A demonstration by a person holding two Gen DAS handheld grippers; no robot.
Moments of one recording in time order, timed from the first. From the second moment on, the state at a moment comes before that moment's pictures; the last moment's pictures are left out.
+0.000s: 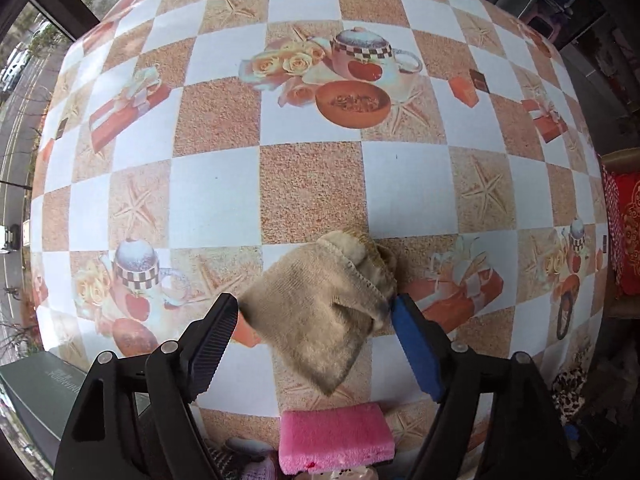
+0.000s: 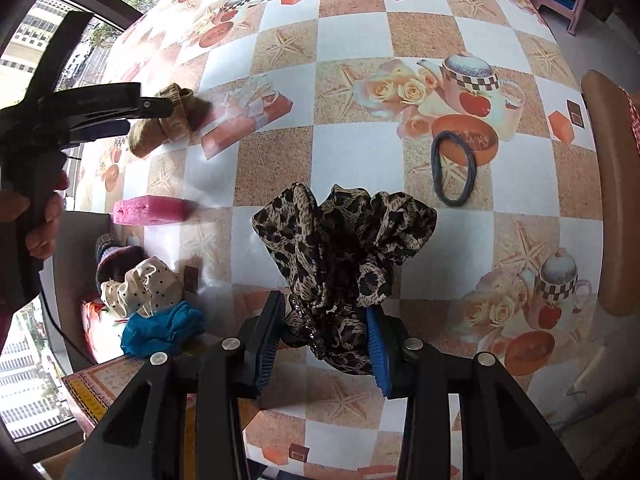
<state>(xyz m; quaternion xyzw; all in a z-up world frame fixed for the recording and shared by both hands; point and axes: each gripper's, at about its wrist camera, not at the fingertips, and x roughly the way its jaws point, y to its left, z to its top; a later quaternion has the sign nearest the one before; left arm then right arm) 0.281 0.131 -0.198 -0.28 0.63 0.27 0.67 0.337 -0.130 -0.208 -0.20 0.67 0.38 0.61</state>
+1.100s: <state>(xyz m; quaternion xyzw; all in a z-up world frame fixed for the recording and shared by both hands) 0.173 -0.010 -0.115 -0.21 0.60 0.17 0.75 0.292 -0.227 -0.157 -0.14 0.66 0.31 0.67</state>
